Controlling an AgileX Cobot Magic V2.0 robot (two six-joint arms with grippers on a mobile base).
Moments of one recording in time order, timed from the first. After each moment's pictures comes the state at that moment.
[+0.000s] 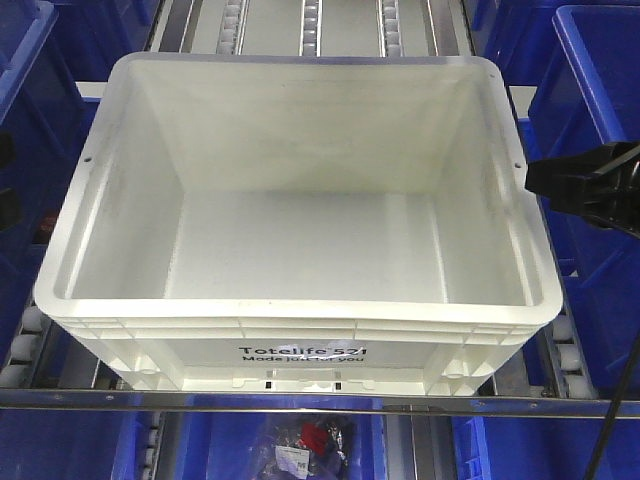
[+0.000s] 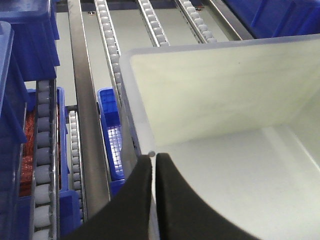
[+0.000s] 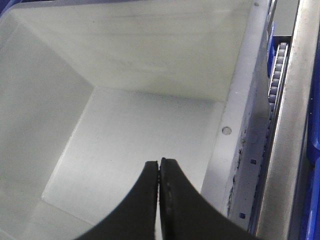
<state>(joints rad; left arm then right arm) -0.20 0.78 -0.75 -0.28 0.45 0.20 0.07 0.94 -0.85 0.68 0.73 -0.44</state>
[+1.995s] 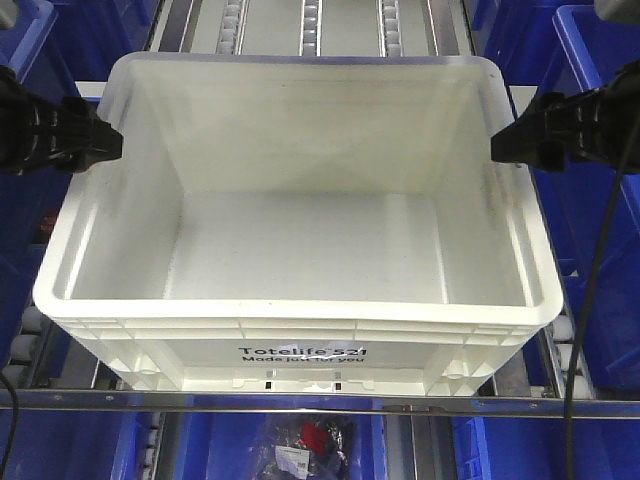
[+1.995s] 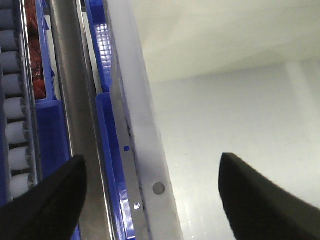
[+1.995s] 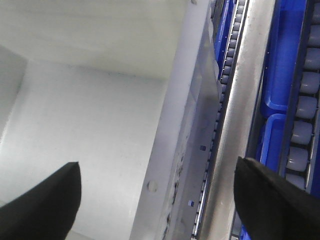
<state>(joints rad) -0.20 1.26 -1.13 -0.20 0.80 0.06 0.07 1.26 -1.15 0.40 0.88 -0.25</state>
